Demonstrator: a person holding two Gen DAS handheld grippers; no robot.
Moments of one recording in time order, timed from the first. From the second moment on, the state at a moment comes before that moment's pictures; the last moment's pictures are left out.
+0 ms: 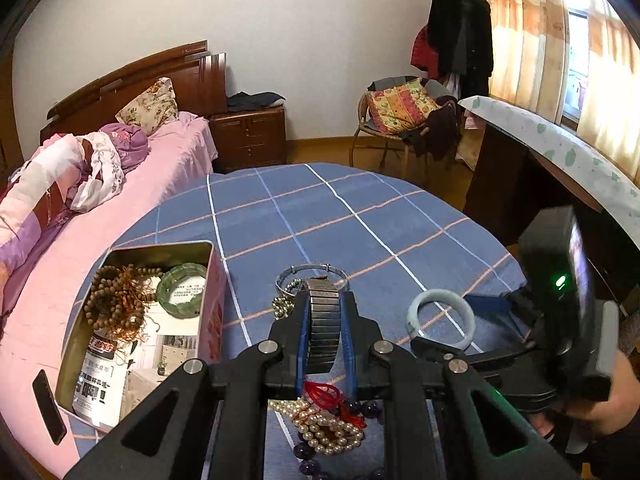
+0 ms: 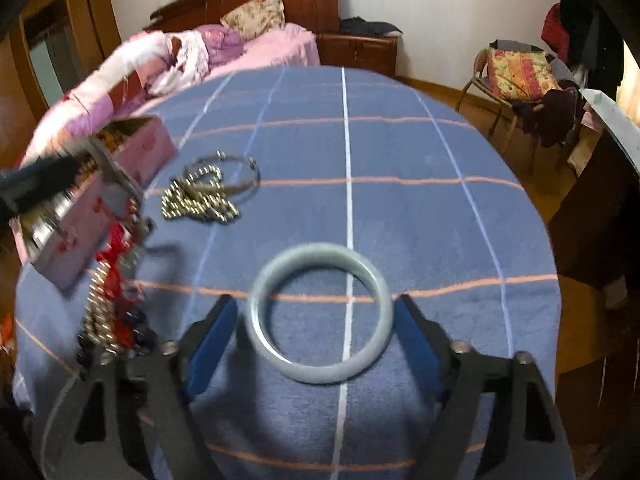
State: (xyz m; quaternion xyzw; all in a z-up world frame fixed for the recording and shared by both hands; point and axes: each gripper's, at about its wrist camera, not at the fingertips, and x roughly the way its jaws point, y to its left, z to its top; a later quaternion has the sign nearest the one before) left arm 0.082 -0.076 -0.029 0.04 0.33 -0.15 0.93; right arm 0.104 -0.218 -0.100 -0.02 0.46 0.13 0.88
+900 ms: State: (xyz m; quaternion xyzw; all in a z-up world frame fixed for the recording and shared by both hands) left arm 0.085 0.037 0.039 0.02 0.26 -0.05 0.96; right arm 0.113 -0.124 -0.011 -0.03 0.34 0.22 0.91
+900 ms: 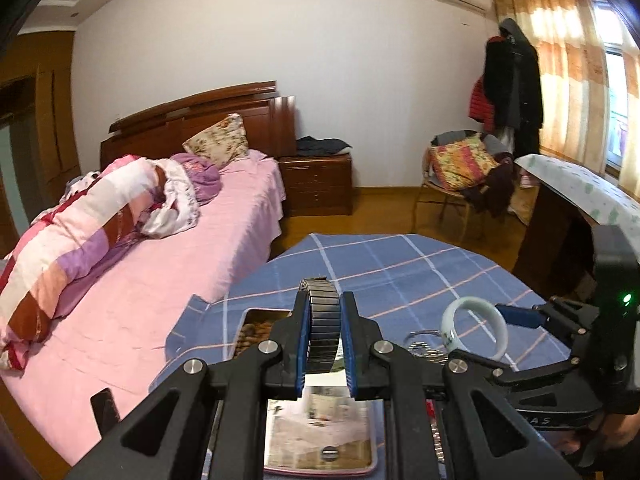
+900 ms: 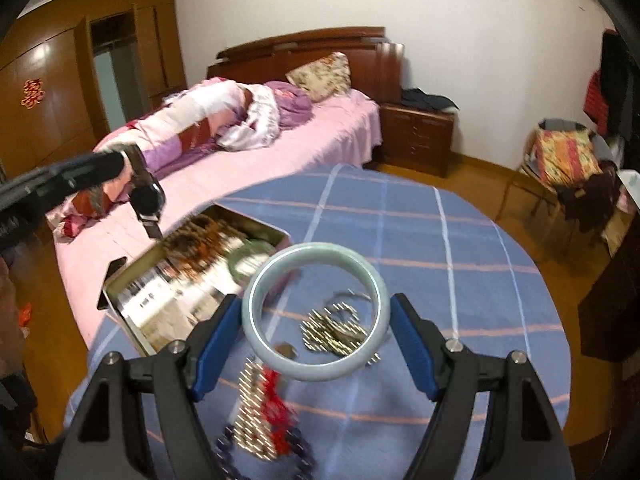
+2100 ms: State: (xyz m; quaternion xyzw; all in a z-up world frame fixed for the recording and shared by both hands) left arm 0.118 0.085 -0.049 0.00 0.35 -0.01 0.94; right arm 0.138 -0.010 -0.057 -0.11 0.37 0.29 0.88
